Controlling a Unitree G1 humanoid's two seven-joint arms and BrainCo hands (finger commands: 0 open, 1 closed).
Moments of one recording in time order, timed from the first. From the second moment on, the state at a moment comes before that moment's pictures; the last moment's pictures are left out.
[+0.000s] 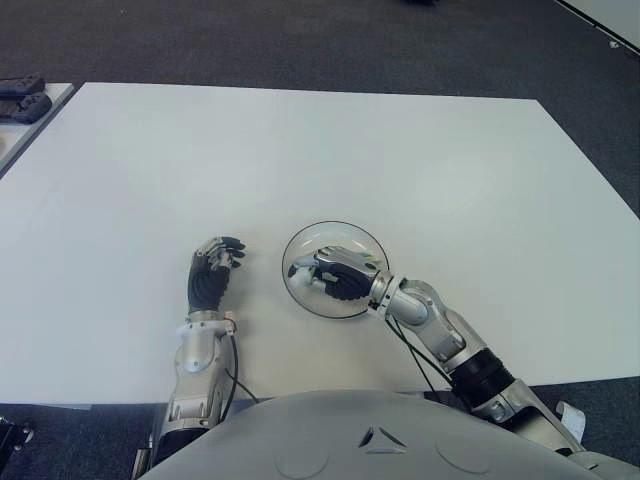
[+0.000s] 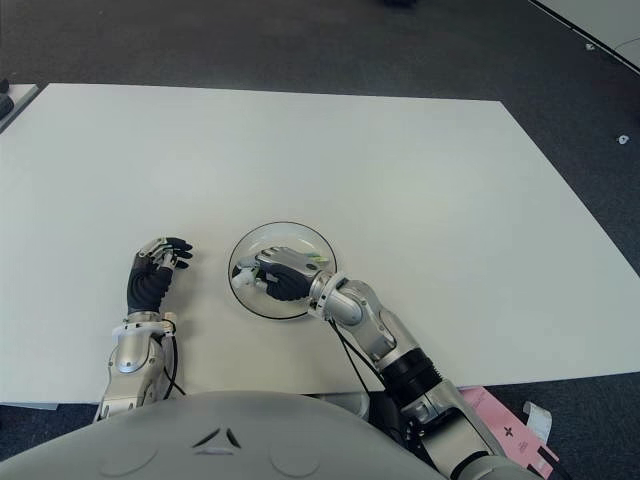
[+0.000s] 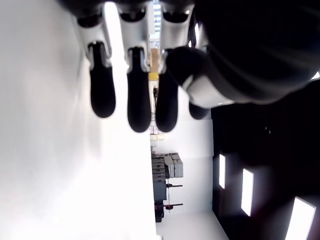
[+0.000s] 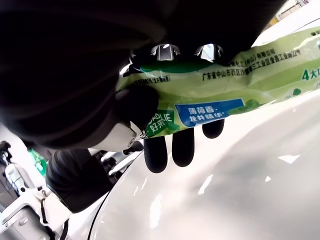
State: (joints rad) left arm 0.38 -0.03 0.06 0.08 0.07 -0.32 0.11; right arm -0.07 -0.36 0.53 0.07 -0.55 -0.40 0.29
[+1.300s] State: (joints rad) left arm 0.36 -0.02 0.06 0.09 0.07 -0.31 0.11; right arm -0.08 -0.46 0.40 -0.10 -0.55 -0.47 0.26
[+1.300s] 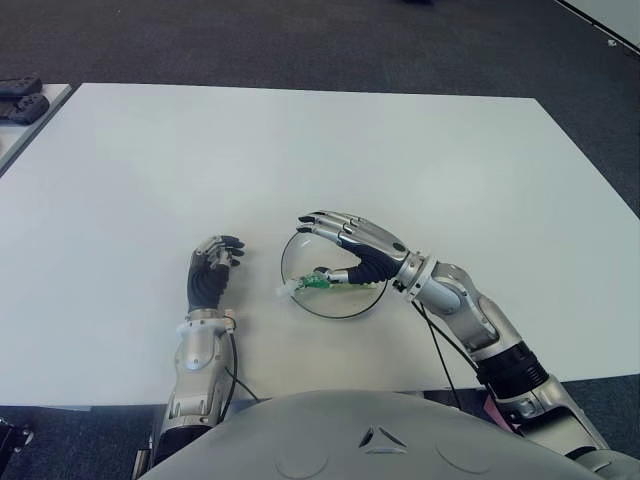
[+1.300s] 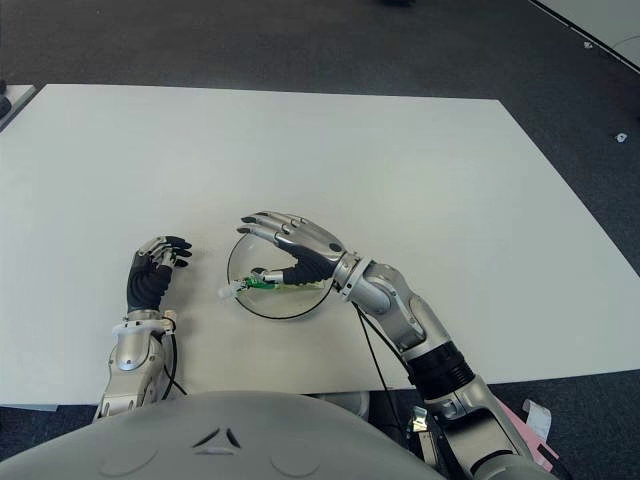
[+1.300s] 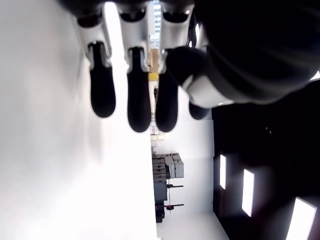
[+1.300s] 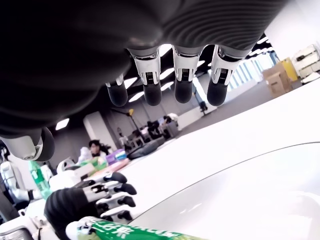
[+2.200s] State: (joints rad) left arm 0.33 0.00 0.07 0.11 0.06 -0.31 0.11; right arm -0.05 -0.21 0.08 0.01 0.25 -0.36 0.28
